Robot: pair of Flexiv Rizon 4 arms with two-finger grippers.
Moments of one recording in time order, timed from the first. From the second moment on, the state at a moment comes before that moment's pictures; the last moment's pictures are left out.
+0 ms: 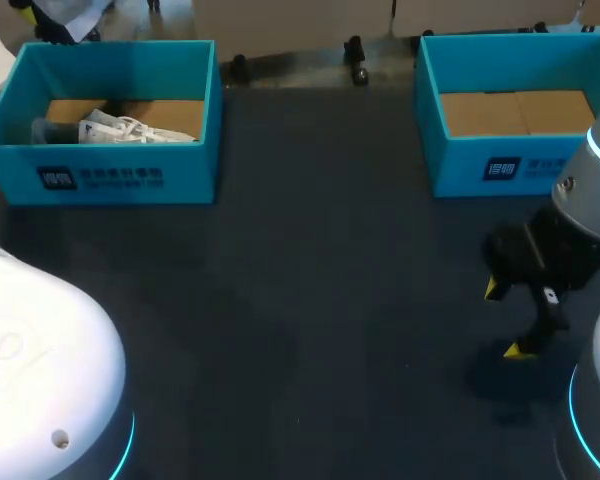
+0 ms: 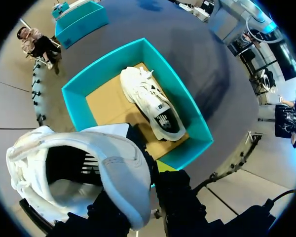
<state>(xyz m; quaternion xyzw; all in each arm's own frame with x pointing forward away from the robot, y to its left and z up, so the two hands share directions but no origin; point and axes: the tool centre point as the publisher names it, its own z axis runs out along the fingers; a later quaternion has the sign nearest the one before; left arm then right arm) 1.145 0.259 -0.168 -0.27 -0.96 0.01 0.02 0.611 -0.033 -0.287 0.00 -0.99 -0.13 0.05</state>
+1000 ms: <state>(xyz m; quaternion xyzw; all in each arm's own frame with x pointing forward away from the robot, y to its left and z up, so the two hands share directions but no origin) 1.151 0.295 -0.184 -0.63 -0.78 0.00 0.03 0.611 -0.033 -0.287 0.00 -0.99 -0.13 0.05</state>
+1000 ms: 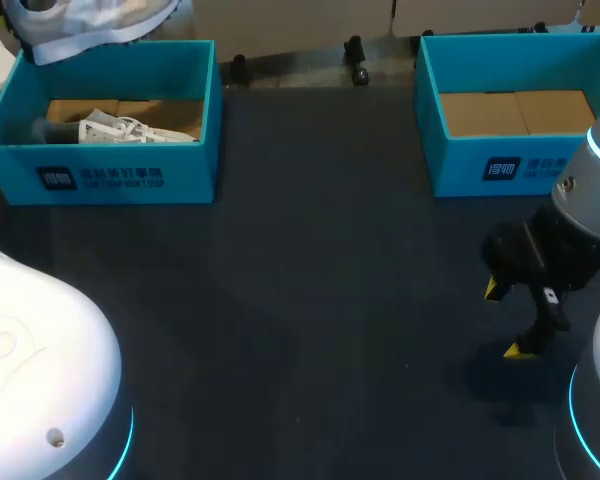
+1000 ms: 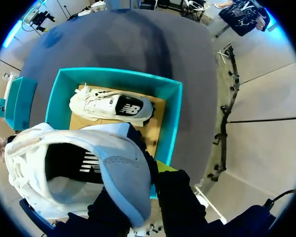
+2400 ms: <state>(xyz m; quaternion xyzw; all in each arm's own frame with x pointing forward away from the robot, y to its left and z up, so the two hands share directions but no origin) 1.147 0.323 -0.238 -0.75 -0.66 -0.08 0.03 0.611 -0.033 -0.287 0.00 -0.99 -0.13 0.05</state>
